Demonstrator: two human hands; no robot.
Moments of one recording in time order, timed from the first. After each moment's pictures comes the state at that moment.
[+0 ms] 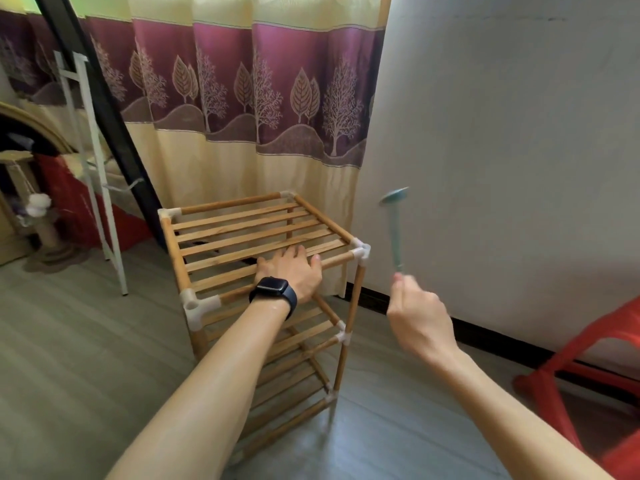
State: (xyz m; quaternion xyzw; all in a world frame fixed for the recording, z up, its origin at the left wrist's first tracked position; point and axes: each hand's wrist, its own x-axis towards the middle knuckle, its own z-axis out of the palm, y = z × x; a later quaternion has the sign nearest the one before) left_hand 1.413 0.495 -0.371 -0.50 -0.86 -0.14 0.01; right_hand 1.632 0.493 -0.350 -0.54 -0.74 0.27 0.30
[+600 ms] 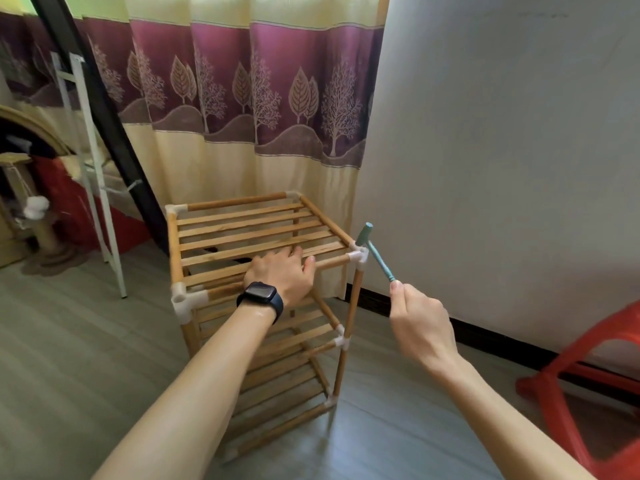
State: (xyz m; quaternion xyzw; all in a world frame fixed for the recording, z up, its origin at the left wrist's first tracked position) left_hand 1.404 0.480 -0.367 -0.53 -0.84 -0.12 0.06; right_hand 1.635 0.496 -0.360 -0.54 -0.77 0.22 0.27
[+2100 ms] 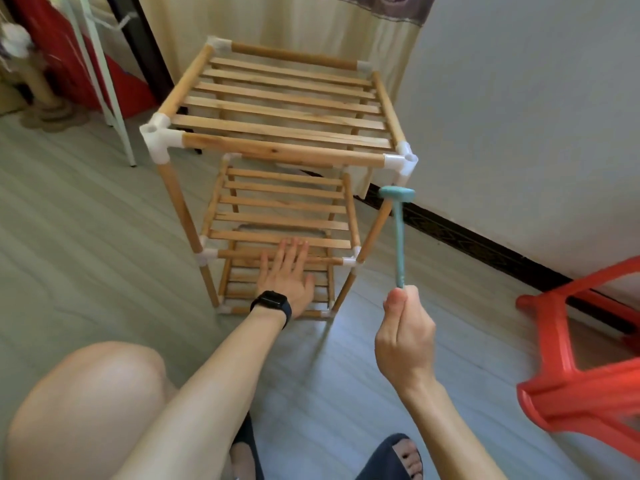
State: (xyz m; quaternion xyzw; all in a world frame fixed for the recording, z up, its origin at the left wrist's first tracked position) left_hand 1.430 0.397 -0.589 -0.53 -0.84 -0.06 -0.12; right_hand 1.642 0.402 -0.522 -0.43 -0.78 0.25 0.39
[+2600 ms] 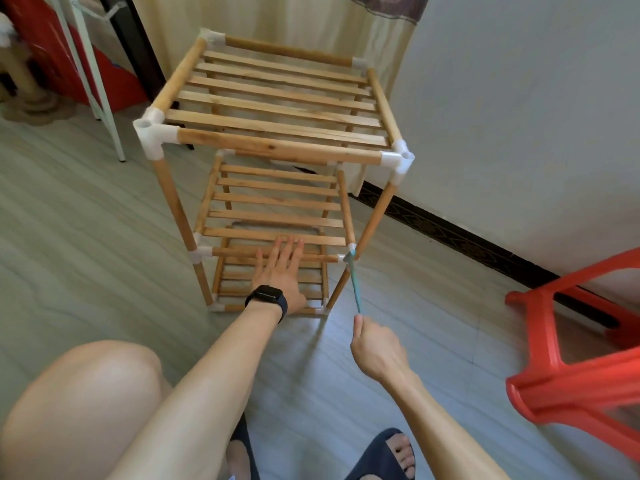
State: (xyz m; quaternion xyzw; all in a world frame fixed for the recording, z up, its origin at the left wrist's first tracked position) left_hand 1.430 0.395 -0.579 -0.53 -0.83 -0.01 -0.16; right_hand 1.638 0.410 -0.563 -0.57 -0.79 0.22 0.01
